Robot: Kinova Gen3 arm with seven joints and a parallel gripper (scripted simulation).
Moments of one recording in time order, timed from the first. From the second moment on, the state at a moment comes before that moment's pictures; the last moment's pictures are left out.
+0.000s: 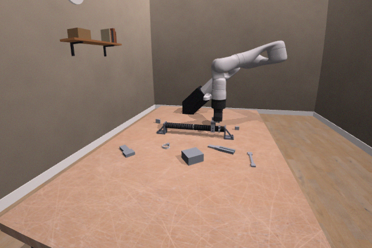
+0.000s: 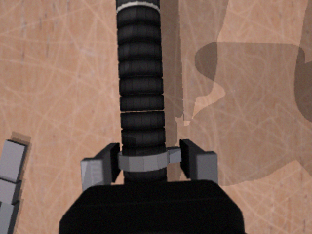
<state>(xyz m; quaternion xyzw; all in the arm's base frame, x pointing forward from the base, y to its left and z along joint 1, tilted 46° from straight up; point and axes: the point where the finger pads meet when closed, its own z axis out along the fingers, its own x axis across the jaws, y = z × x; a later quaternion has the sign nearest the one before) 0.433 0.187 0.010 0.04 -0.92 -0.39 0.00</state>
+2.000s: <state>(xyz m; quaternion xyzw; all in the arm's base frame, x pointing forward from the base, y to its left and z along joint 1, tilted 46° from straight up) 0.441 0.113 -0.067 0.04 -0.92 -0.39 0.00</state>
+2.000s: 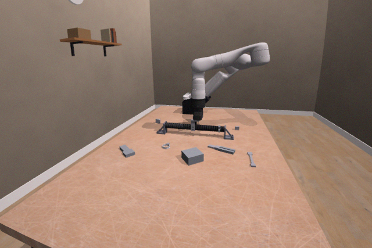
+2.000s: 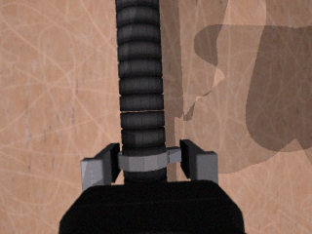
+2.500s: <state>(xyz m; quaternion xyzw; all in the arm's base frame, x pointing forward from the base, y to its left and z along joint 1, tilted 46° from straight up) 0.441 0.107 -0.073 0.04 -0.92 -0.39 0.00</state>
